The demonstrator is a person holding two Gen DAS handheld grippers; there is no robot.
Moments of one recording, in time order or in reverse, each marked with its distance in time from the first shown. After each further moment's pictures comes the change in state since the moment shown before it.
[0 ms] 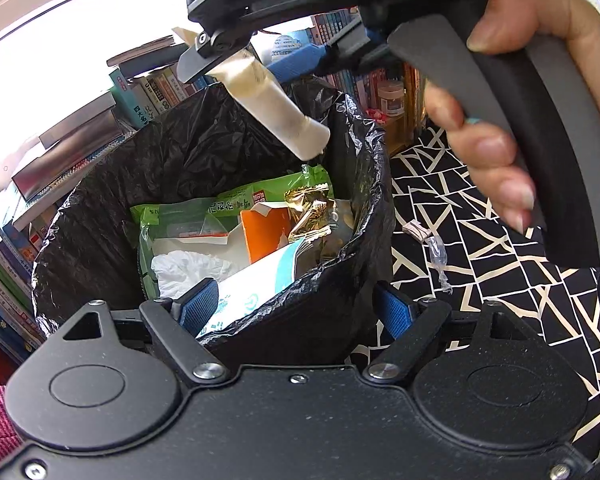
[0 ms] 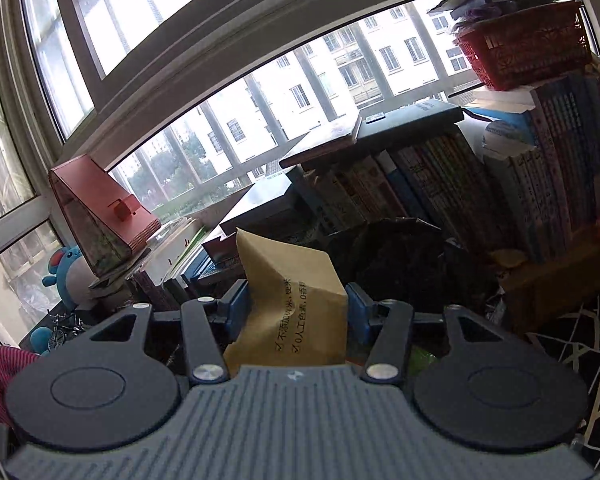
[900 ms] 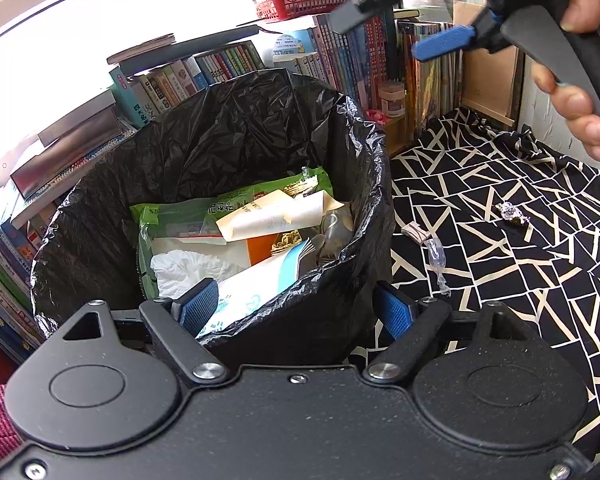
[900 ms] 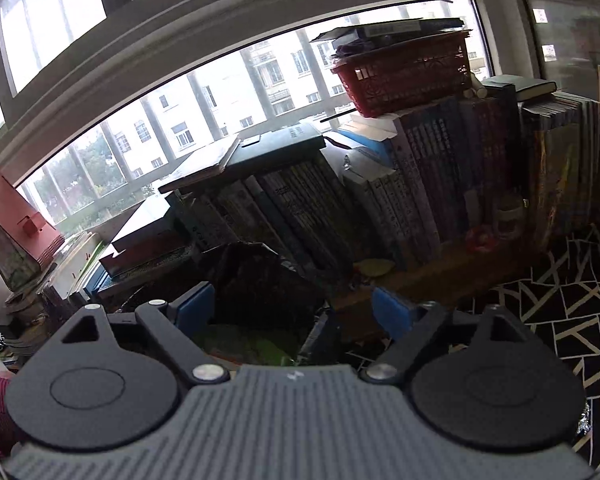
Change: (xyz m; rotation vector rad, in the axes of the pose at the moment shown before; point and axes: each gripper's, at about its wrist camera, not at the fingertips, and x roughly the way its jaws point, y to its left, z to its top) left arm 0.001 0.002 0.003 -0.013 0.004 -0.008; right arm -0.063 -0.040 0.024 0.029 -0.009 -0.335
